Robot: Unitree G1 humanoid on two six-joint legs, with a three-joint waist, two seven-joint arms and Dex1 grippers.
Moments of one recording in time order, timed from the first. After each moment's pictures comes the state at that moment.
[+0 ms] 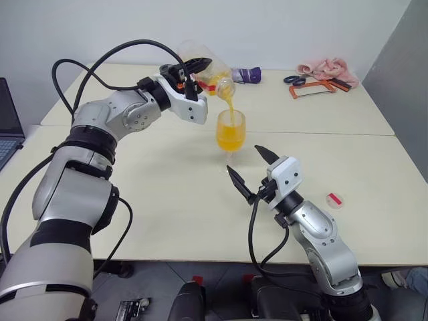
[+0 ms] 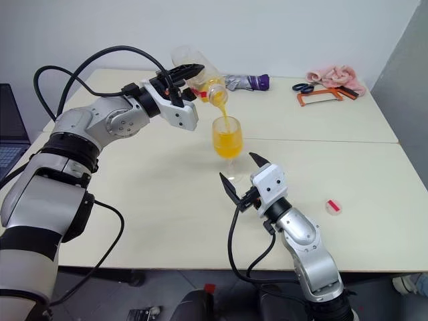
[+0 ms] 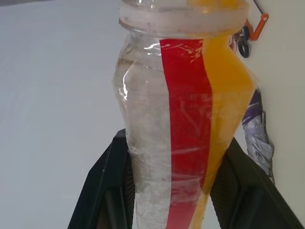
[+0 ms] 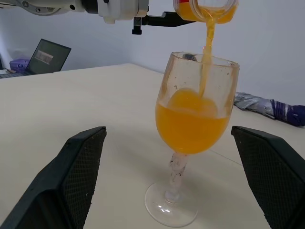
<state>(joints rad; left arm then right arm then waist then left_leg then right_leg) -1.34 0.65 -0.48 1.10 0.83 -0.88 0.12 -0.15 -0.15 0.26 -0.50 0.06 0.29 0.32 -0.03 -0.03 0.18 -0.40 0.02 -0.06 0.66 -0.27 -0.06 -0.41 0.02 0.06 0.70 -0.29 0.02</state>
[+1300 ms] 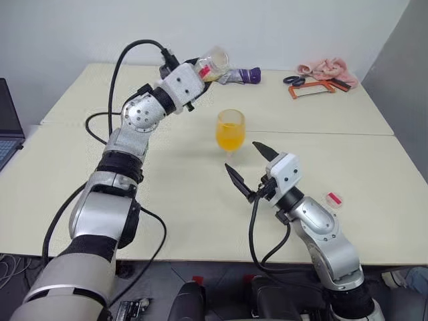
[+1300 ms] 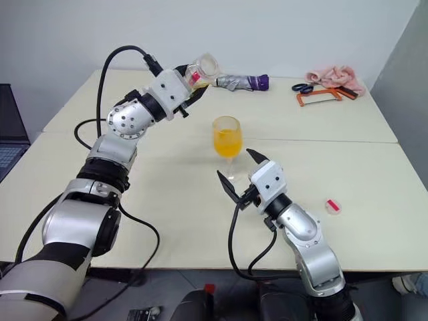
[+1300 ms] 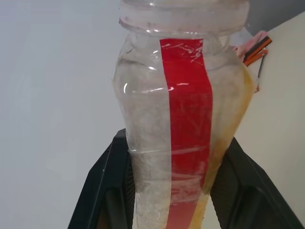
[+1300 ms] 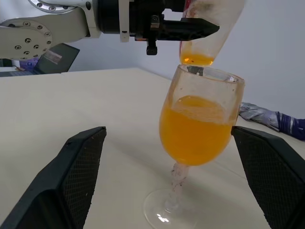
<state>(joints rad) -1.12 0.48 -0.12 0.85 0.10 -0.46 -0.51 -0.19 -0.20 0.24 -0.49 0.08 0.29 0.38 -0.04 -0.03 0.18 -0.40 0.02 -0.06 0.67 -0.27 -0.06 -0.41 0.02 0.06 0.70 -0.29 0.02</state>
